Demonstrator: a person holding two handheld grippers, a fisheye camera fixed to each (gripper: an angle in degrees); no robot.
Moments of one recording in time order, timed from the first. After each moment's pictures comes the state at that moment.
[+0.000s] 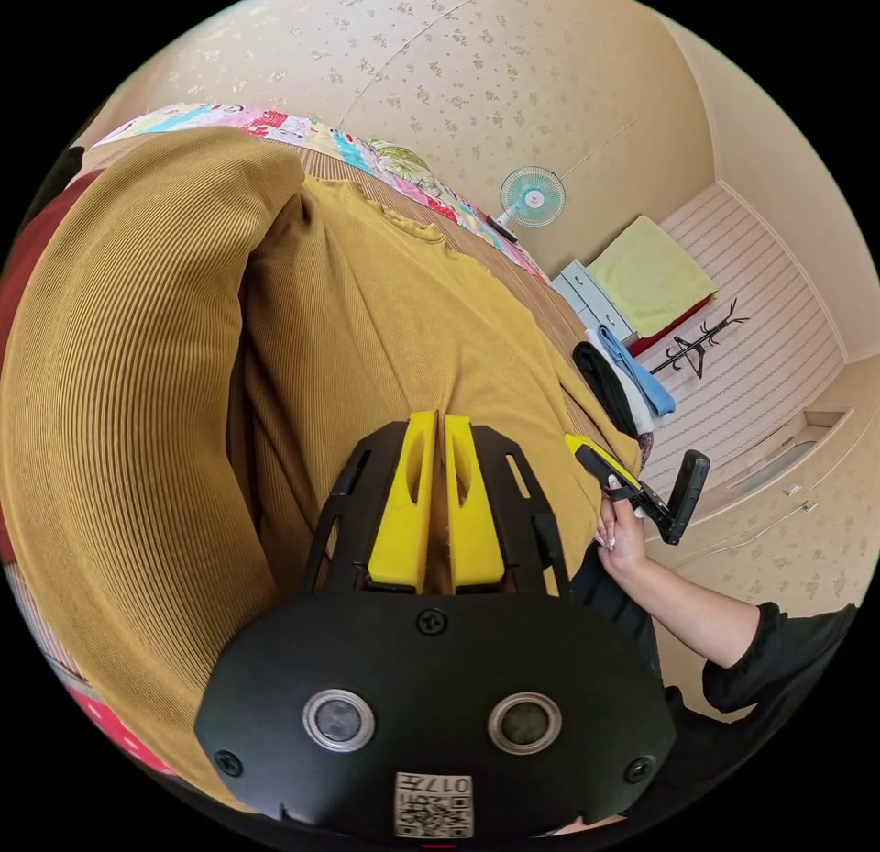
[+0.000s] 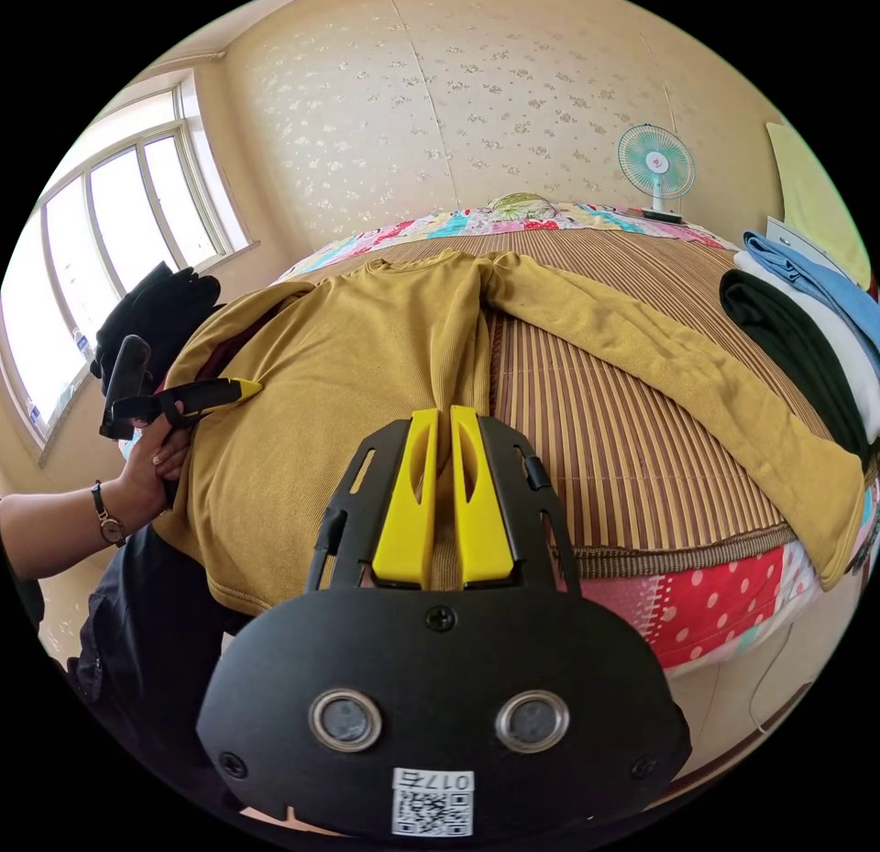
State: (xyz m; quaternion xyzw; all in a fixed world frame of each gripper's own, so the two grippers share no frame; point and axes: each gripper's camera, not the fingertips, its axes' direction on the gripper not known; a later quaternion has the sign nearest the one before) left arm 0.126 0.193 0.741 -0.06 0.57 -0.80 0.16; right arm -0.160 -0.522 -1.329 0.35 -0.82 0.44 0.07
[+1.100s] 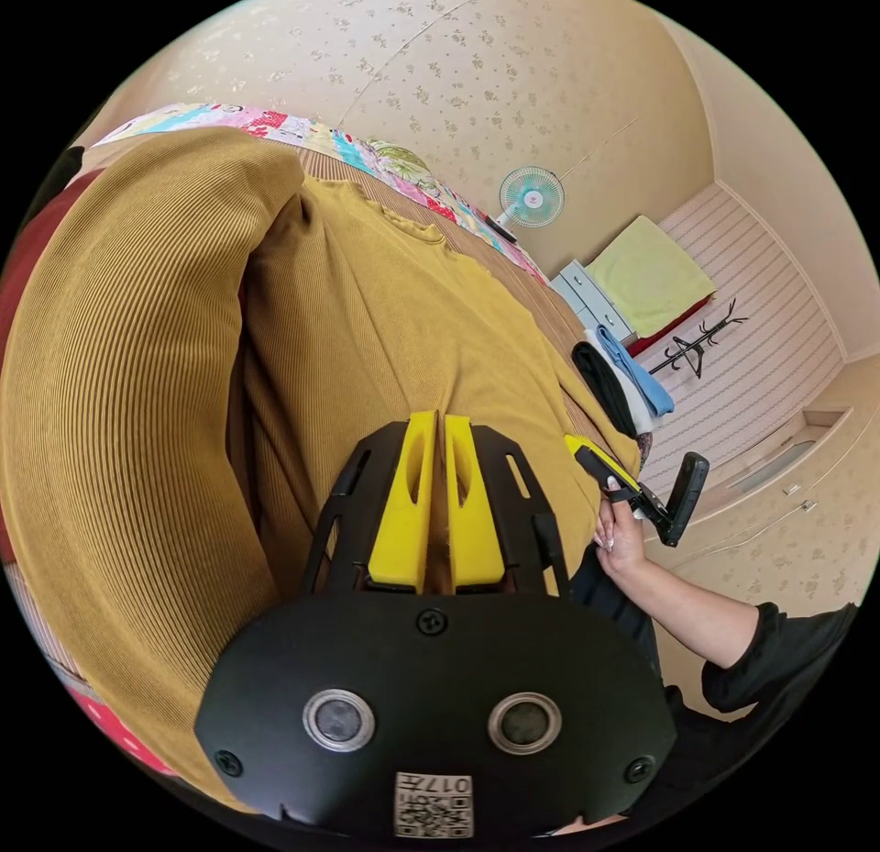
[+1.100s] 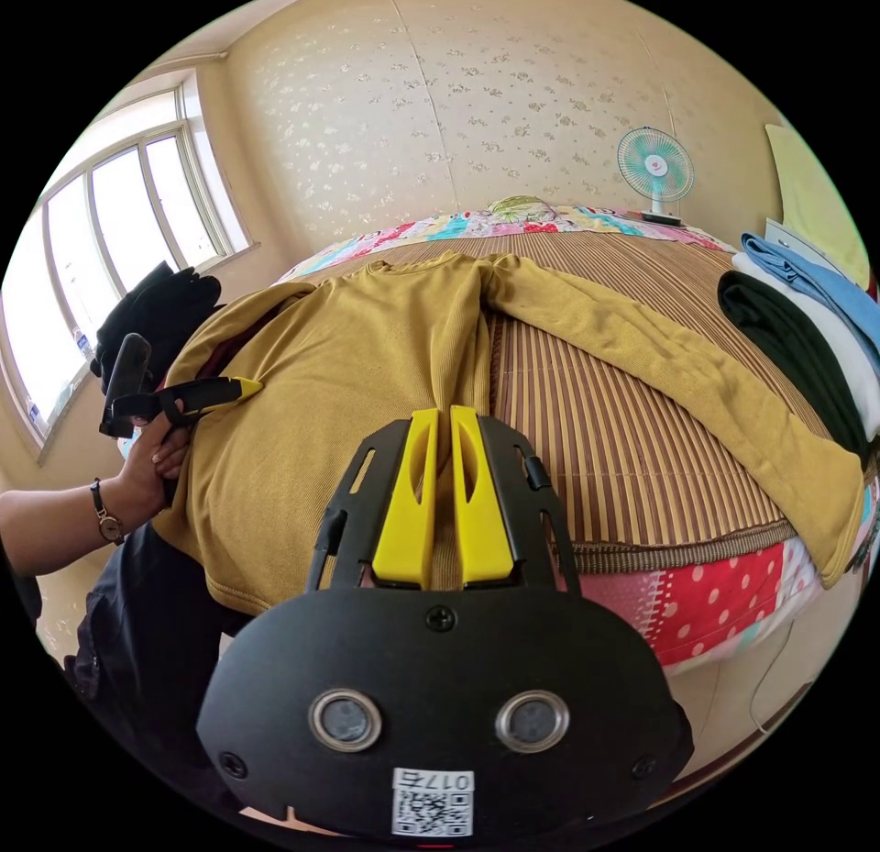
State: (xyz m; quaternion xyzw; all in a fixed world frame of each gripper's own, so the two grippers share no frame) left arm 0.118 0.181 0.751 -0.06 0.57 -0.80 0.16; right arm -0.149 -0.520 -1.339 0.35 -0.82 0.45 0.07
